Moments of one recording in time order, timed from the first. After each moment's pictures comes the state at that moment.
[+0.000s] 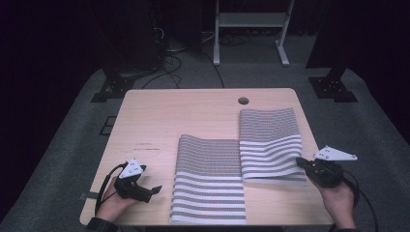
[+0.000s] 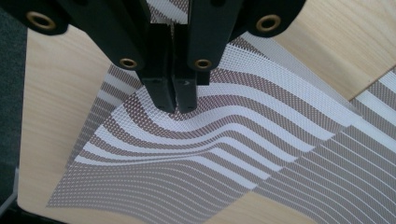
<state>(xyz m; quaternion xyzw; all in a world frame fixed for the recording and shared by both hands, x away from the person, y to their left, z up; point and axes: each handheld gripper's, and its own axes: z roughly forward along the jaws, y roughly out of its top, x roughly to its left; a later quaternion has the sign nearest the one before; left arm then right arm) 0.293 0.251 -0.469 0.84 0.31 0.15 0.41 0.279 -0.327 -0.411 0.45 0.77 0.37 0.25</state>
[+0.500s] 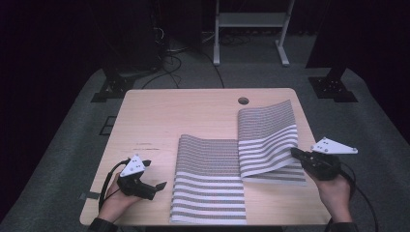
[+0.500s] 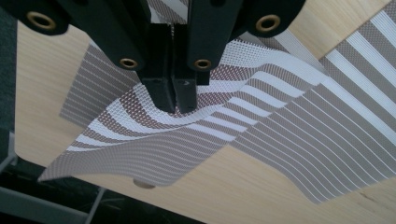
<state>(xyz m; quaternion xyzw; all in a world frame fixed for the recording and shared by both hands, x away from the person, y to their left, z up) 0.291 0.235 -0.449 0.84 0.29 0.16 0.44 0.285 -0.309 -0.382 0.41 0.77 0.41 0.26</state>
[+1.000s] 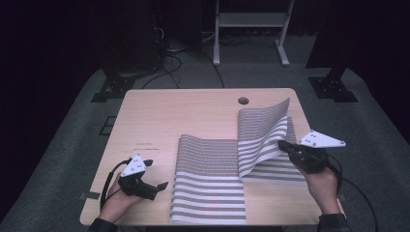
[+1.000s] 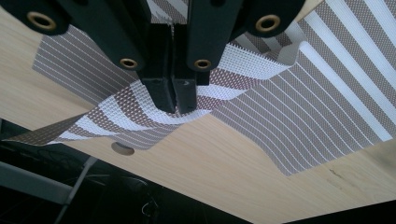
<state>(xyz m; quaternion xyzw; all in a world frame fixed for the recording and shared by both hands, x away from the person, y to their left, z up) 0.290 0.233 -0.447 0.83 0.29 0.16 0.45 0.297 -0.277 -0.366 0.37 0.77 0.44 0.27</state>
